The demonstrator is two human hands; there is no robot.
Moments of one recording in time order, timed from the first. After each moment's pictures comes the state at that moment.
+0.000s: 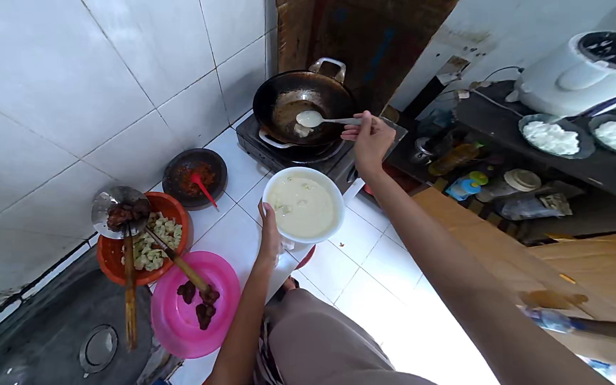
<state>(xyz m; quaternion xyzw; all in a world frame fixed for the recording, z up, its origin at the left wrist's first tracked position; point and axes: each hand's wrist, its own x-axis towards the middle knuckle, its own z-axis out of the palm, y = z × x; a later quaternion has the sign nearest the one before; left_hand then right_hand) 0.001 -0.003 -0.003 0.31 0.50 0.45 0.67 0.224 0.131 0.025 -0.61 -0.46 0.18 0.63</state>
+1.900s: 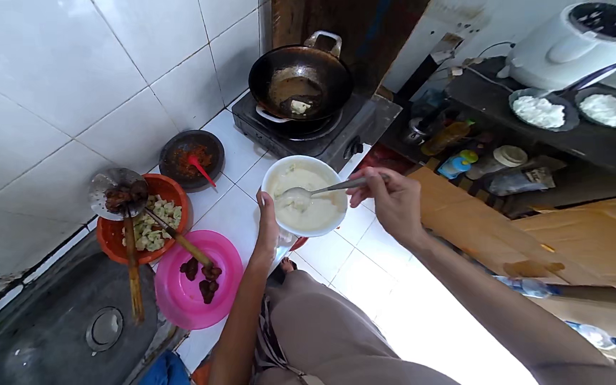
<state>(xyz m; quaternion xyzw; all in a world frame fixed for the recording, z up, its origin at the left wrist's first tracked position) -0.016 -0.041 0.012 0.32 0.49 0.44 0.68 0.189 -0.055 0.050 -0.54 -0.59 0.28 0.53</state>
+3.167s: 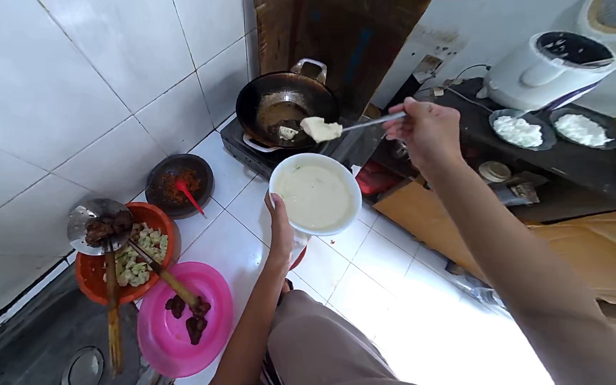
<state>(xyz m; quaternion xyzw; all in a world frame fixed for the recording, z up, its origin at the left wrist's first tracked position) 0.043 0.005 0.042 0.28 0.49 0.45 0.69 0.278 0.077 0.117 -0.64 -0.39 0.31 0.59</state>
